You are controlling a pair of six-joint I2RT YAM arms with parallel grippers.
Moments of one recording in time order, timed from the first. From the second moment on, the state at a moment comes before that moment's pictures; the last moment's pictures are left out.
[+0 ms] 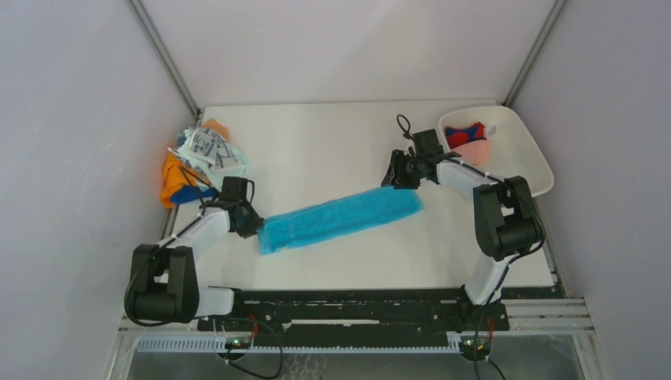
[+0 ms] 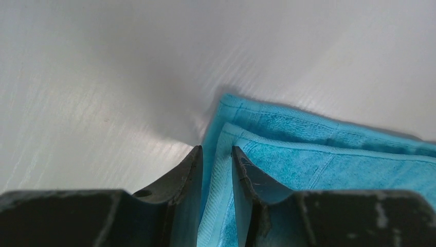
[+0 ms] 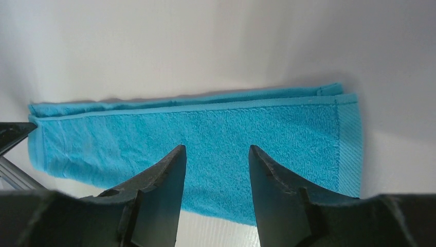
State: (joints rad) left arm -0.08 1.30 0.64 -0.46 -0.09 -0.72; right arm 0.25 1.79 1.15 -0.31 -0.36 0.41
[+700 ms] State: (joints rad) left arm -0.08 1.38 0.69 -0.45 -0.08 -0.68; right arm 0.26 1.79 1.13 -0.33 -0.37 0.39
